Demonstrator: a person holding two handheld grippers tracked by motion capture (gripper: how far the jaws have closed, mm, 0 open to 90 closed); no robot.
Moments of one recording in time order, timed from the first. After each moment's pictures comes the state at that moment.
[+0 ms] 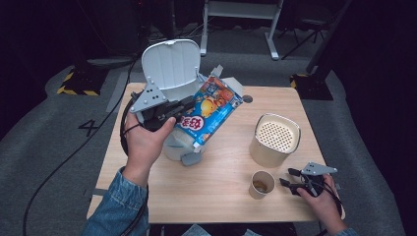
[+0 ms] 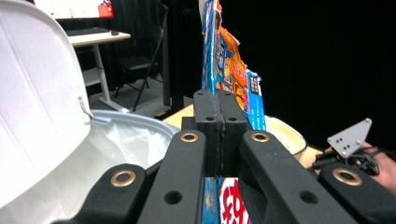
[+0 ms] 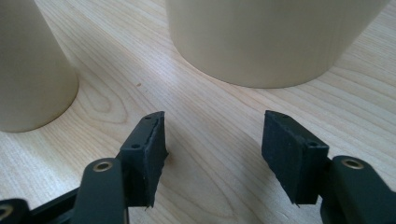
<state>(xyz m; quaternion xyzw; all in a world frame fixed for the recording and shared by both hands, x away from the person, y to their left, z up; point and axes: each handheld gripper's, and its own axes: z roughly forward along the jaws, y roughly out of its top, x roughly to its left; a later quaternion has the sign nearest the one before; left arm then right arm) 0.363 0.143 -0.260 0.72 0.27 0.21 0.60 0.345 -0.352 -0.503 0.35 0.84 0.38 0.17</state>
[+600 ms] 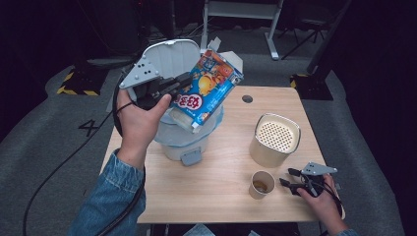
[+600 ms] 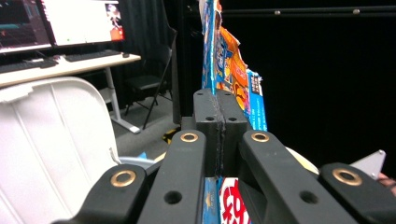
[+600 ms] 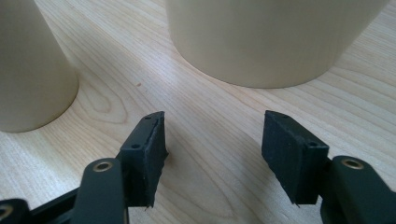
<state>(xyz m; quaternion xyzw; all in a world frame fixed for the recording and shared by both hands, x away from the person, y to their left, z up) 0.378 0.150 -0.215 0.70 0.26 0.24 0.62 0.345 -0.352 -0.503 0.35 0.84 0.38 0.17</state>
